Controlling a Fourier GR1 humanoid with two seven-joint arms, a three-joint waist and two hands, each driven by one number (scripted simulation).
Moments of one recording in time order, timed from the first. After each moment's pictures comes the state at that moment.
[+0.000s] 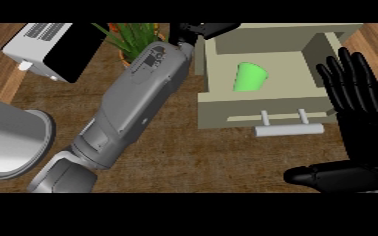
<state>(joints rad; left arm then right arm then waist) -1.22 0.00 -0.24 -0.64 0.44 0.39 -0.30 -0.09 -0.09 -0.07 -2.03 -0.15 0.16 0.12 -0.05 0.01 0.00</state>
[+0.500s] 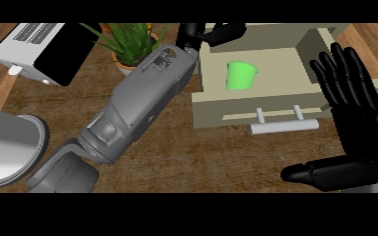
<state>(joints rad) -1.29 0.00 -0.40 -0.46 0.54 0.41 -0.36 -0.13 -0.10 -0.07 -2.01 -0.17 0.18 0.13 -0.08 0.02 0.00</state>
